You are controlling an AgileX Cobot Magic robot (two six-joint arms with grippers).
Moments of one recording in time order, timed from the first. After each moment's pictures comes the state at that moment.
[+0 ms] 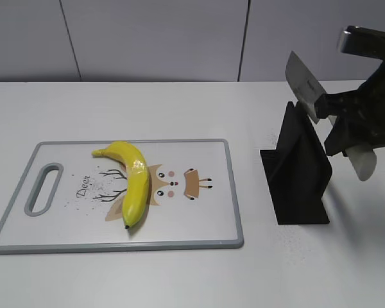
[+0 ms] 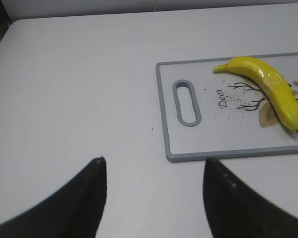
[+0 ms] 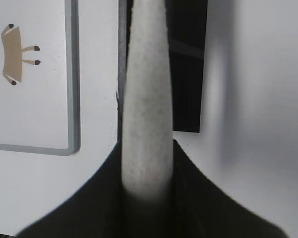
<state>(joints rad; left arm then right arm) -0.05 0.00 -0.49 -0.09 1.10 0.15 0.24 1.50 -1.00 0.20 0.82 0.19</state>
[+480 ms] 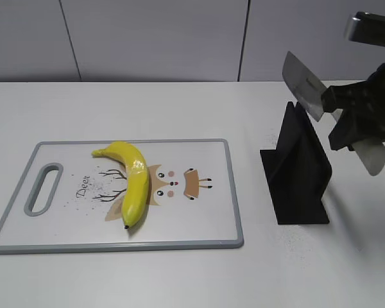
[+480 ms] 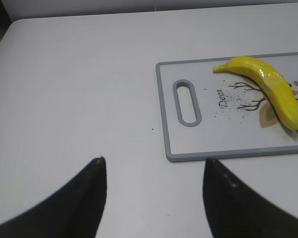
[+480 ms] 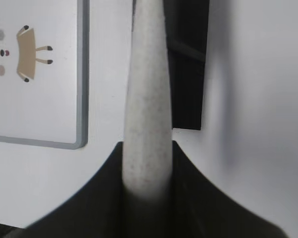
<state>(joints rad) -0.05 0.00 -0.49 -0.09 1.10 0.15 0.26 1.43 -1.00 0.19 0.84 0.18</state>
